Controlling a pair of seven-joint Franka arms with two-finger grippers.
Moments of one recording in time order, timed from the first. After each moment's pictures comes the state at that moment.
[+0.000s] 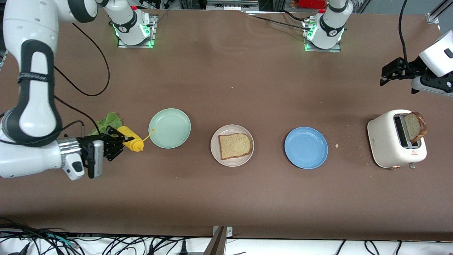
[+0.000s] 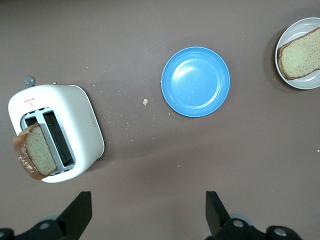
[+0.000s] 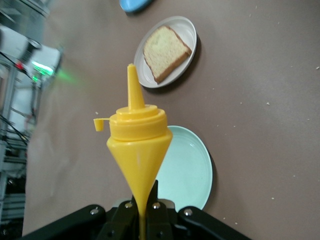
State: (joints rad) left arm 0.00 0.00 -0.02 -1.60 -0.02 1.55 0.24; right arm 0.09 0.81 -0.06 -1.00 0.62 1.41 -1.09
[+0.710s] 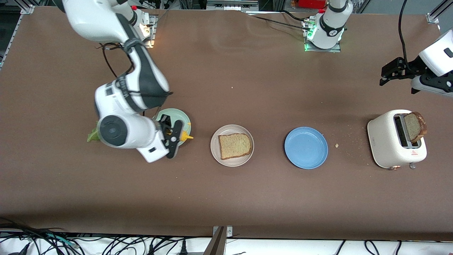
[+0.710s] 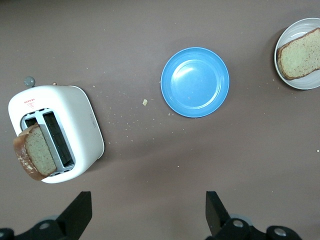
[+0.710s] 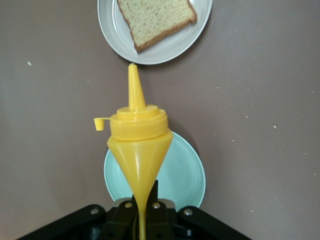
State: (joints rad) left arm 0.00 -0.01 -0.02 -1.60 -0.02 1.55 0.24; right arm 0.47 0.78 -0.06 -1.00 0.13 1.56 -0.91
